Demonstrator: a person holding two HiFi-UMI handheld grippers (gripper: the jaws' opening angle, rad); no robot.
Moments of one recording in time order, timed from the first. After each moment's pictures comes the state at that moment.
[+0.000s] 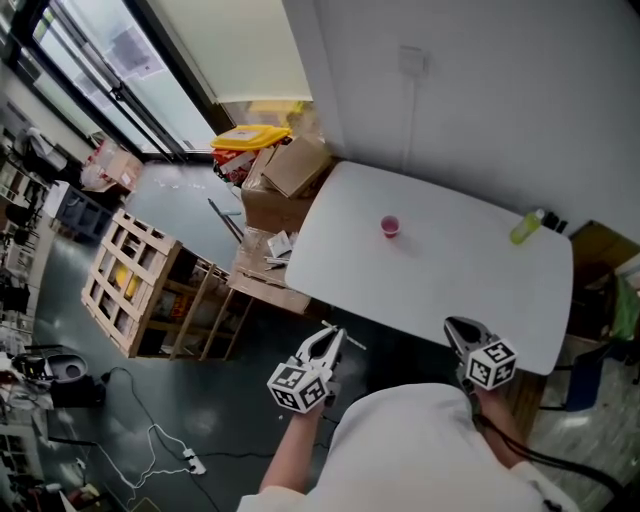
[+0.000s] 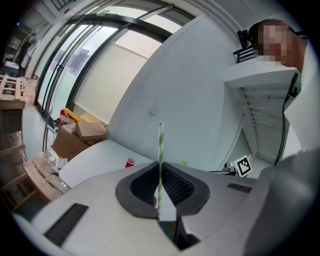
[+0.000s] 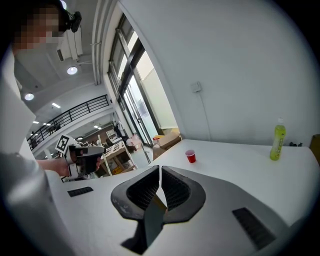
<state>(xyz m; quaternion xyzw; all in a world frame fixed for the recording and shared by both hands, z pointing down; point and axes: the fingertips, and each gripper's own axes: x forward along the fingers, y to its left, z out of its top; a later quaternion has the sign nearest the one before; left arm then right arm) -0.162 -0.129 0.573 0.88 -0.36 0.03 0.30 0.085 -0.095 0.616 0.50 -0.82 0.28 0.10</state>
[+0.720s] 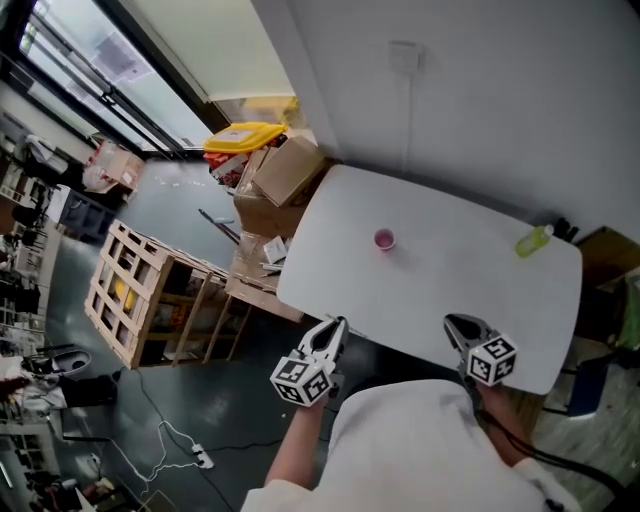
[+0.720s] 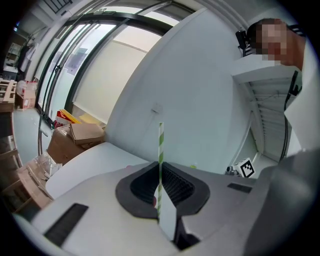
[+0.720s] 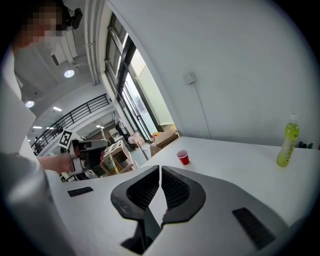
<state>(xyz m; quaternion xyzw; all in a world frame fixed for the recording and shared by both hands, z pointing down) -0.099 -0.219 0.580 0.87 -0.39 0.04 0.29 0.136 -0.172 0.642 0.47 -0.82 0.31 0.10</state>
